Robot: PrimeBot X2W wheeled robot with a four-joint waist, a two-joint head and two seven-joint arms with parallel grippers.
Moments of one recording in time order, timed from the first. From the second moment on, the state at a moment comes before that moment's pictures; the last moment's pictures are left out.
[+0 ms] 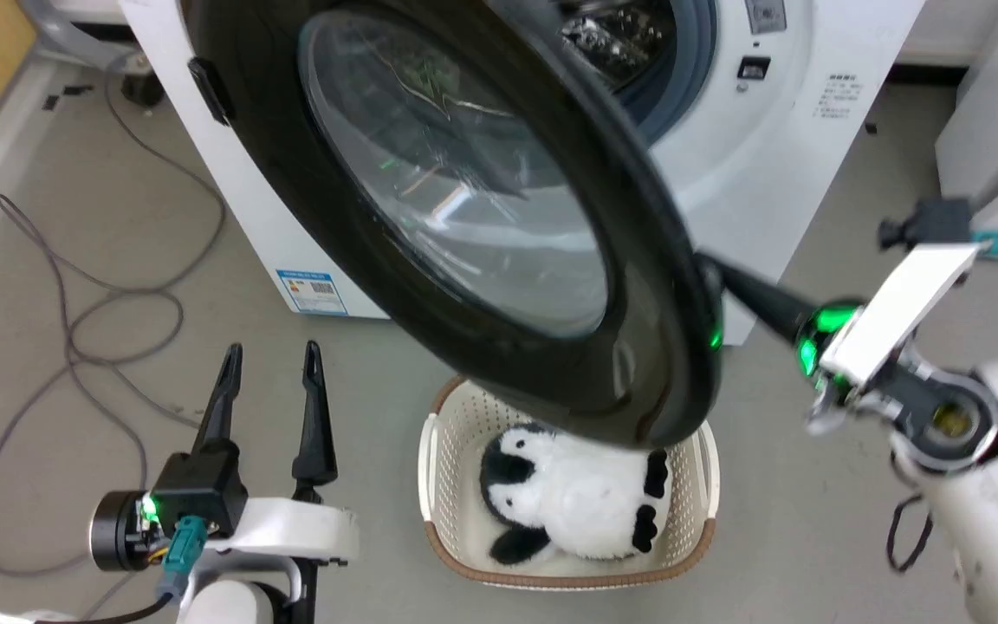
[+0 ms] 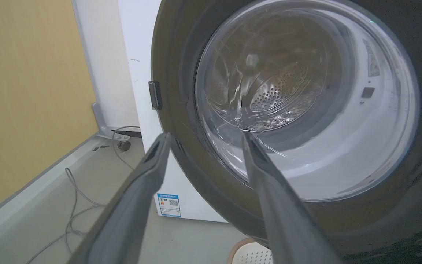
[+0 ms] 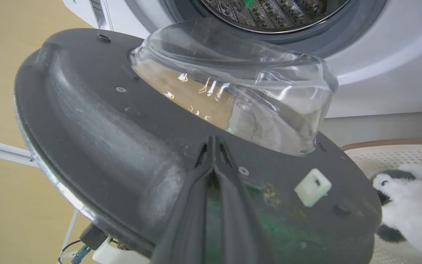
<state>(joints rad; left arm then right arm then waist) -0.13 0.05 -0.06 0.07 -0.09 0.08 -0.26 -0.61 -0.34 0.37 0.34 1.55 0.13 0.45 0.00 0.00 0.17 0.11</state>
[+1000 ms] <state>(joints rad) -0.06 0.05 -0.06 0.12 -0.09 0.08 -0.26 -0.35 -0.22 0.60 0.12 1.55 0.13 0.49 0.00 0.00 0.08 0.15</state>
